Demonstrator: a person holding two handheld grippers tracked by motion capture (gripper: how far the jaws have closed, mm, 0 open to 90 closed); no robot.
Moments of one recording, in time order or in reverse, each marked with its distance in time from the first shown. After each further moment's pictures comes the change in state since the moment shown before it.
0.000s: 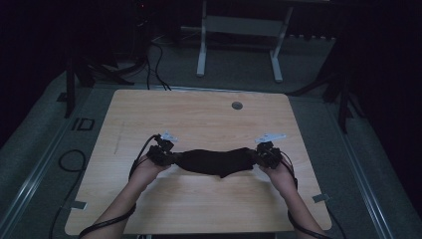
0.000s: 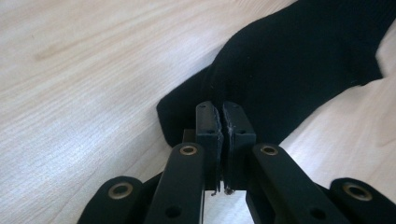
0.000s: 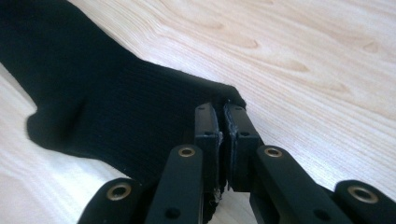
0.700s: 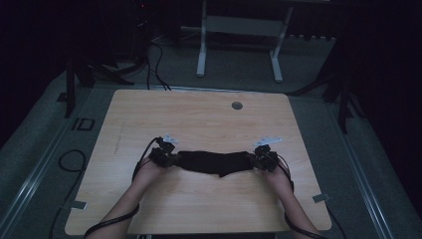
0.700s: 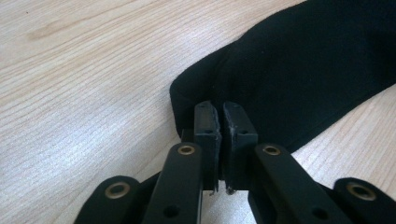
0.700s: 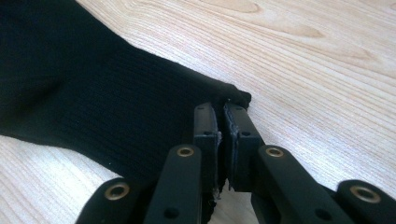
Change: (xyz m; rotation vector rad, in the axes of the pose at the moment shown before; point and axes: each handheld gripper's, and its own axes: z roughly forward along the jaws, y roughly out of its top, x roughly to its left) left arm 0.008 -0.008 0.021 -0.001 0.026 -0.020; right arm -0.005 -0.017 0.023 0.036 0.001 0.035
